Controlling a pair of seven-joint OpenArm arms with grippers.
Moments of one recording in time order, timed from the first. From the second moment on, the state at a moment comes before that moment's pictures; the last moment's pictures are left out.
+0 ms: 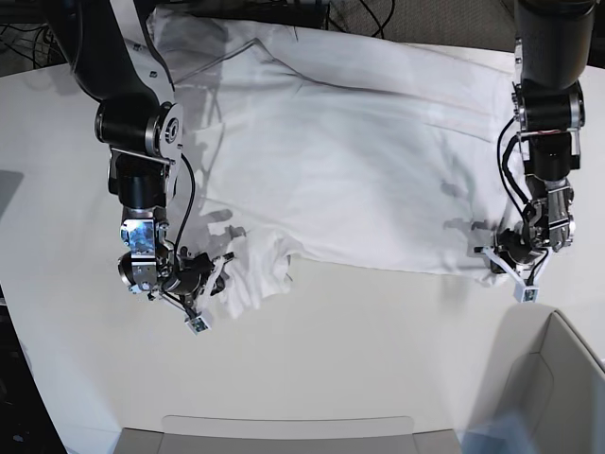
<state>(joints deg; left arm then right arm) -34.3 -26.1 -2.4 25.7 -14.3 -21.4 21.9 40.6 3.4 13.4 29.0 -23.4 35.4 -25.5</state>
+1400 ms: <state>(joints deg) -12.0 -30.7 -22.6 60.6 -14.5 -21.0 34.7 22.4 -3.9 8.5 82.8 -18.6 44.3 -57.0</state>
